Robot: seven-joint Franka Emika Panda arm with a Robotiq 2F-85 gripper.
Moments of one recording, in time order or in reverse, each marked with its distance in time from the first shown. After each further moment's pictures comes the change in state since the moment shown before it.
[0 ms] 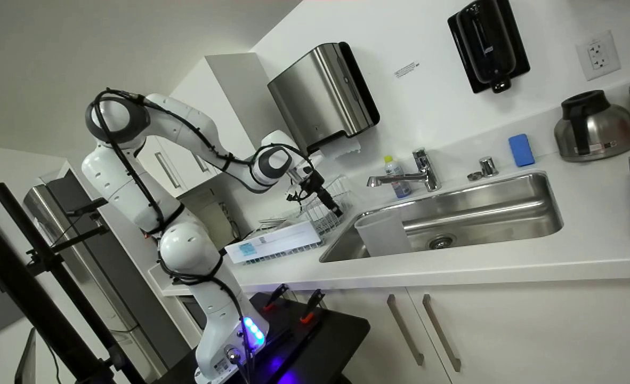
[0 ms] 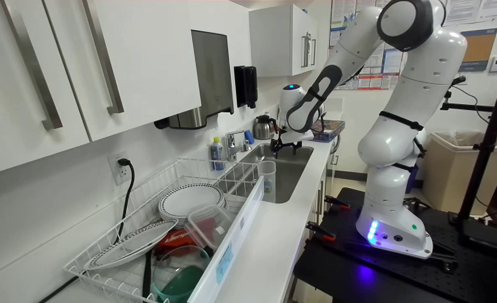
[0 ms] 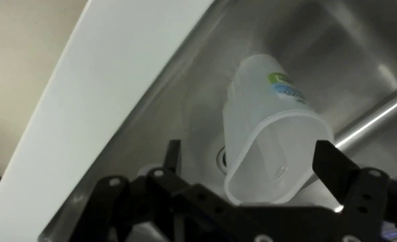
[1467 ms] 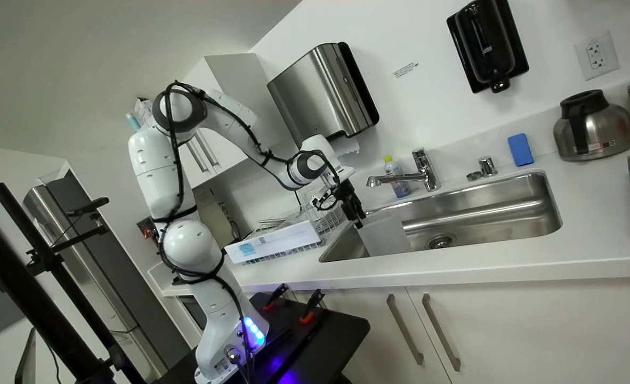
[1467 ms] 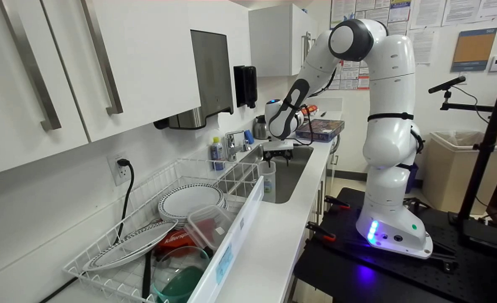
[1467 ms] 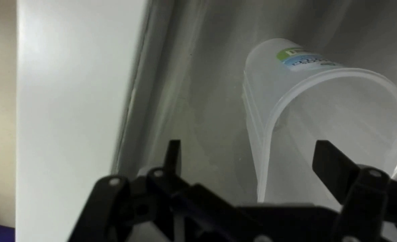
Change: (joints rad) arm 0.191 0.413 -0.217 0.322 0.056 -0.100 0.267
